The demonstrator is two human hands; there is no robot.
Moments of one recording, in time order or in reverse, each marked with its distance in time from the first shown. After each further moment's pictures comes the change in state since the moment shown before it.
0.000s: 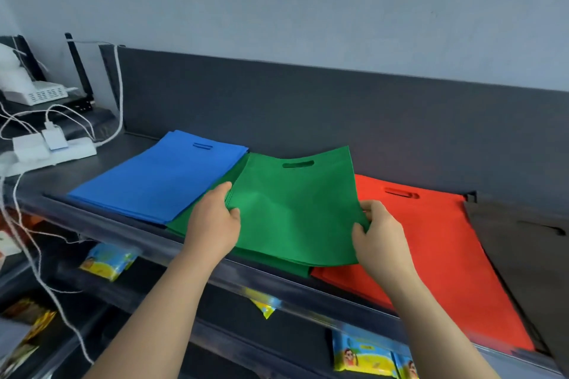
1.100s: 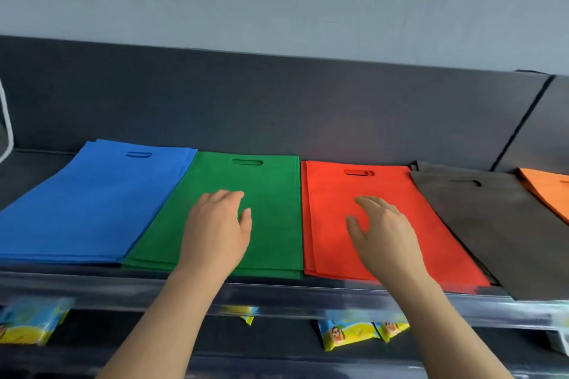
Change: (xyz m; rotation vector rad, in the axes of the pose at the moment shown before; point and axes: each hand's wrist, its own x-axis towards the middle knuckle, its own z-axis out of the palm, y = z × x) left_hand 0.019 0.008 0.018 0.227 -0.065 0.482; right_hand -0.024 -0.006 -0.011 -0.475 0.198 0.026
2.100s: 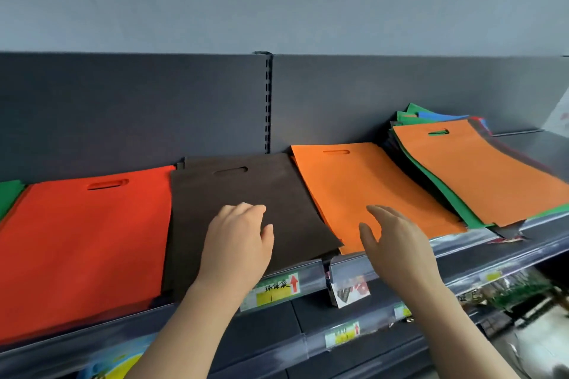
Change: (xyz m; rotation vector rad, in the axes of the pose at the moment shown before) left_hand -0.054 0.432 0.166 -0.149 -0.142 0.391; right_hand -0.056 0.409 -0.189 -0.141 0.064 0.363
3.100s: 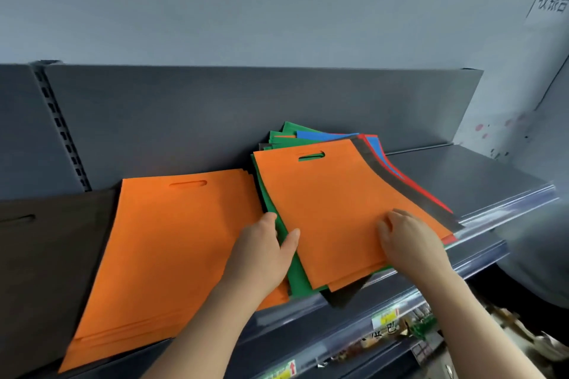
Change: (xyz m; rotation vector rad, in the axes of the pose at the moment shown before) left_hand 0.121 0.304 0.174 -0.374 -0.251 -0.097; right_hand 0.157 0.330 -0.081 -0.197 0.001 0.173
